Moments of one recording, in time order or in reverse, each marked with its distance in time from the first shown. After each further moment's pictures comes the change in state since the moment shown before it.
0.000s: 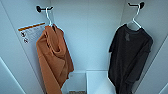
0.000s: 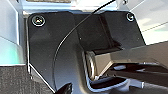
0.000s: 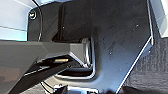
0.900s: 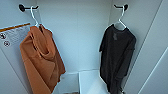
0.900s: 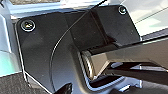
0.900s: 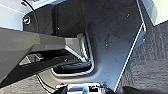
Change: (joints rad) left arm 0.010 0.001 -0.001 0.000 0.003 -0.001; right arm -0.013 -0.001 0.000 0.000 -0.001 0.000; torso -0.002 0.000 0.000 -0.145
